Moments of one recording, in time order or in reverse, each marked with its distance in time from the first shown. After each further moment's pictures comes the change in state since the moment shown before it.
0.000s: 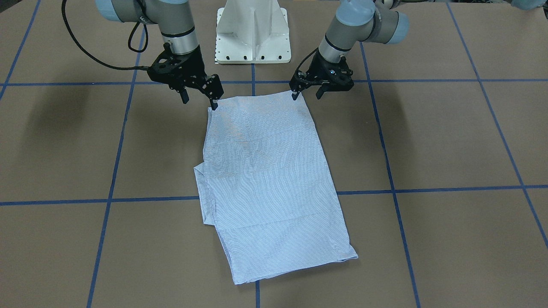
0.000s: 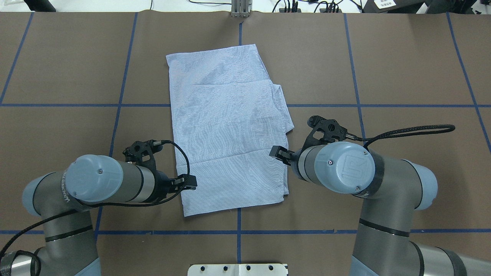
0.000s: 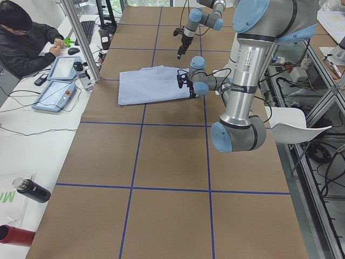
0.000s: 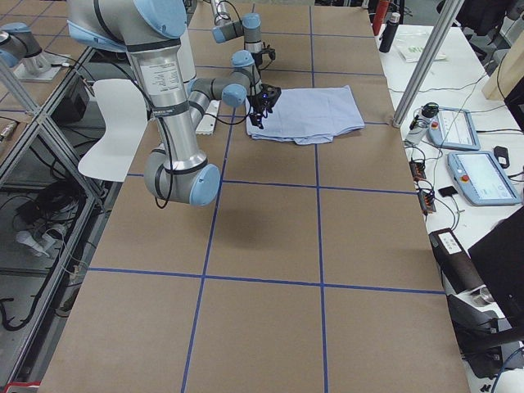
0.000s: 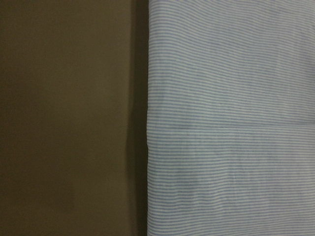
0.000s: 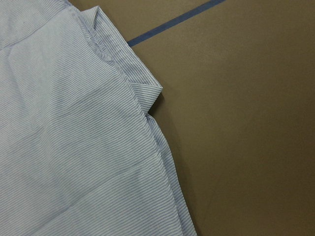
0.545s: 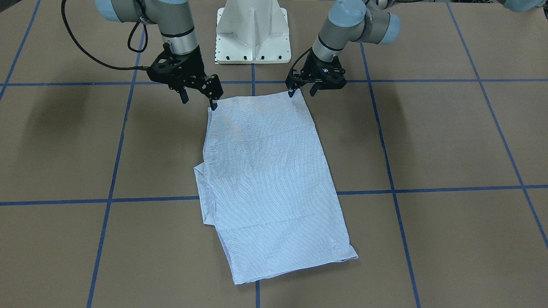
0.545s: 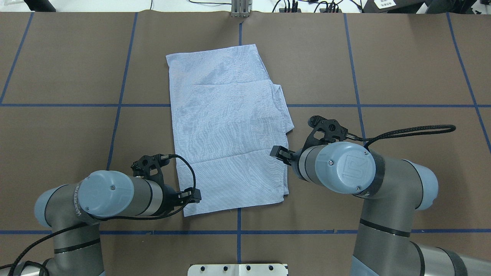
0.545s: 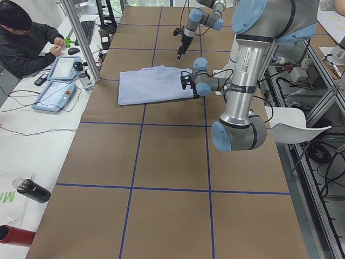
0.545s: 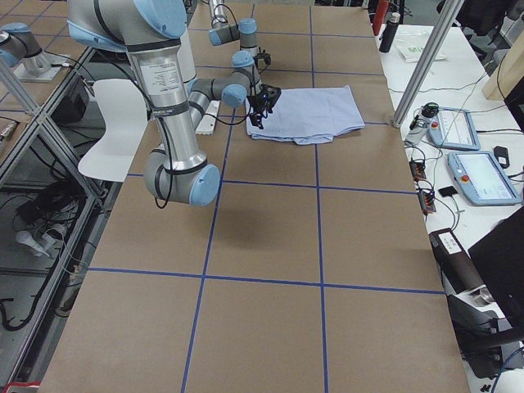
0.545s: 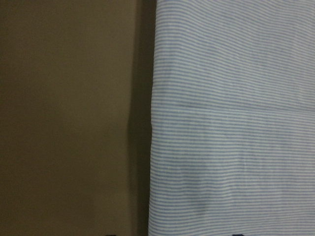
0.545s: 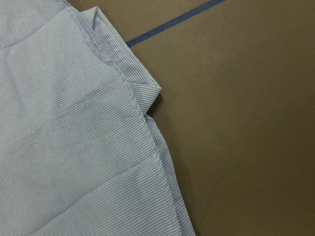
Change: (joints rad) left arm 0.048 -0.008 0.018 -0.004 0.006 -0.015; right arm 0.000 -0.003 0.001 0.000 0.000 0.000
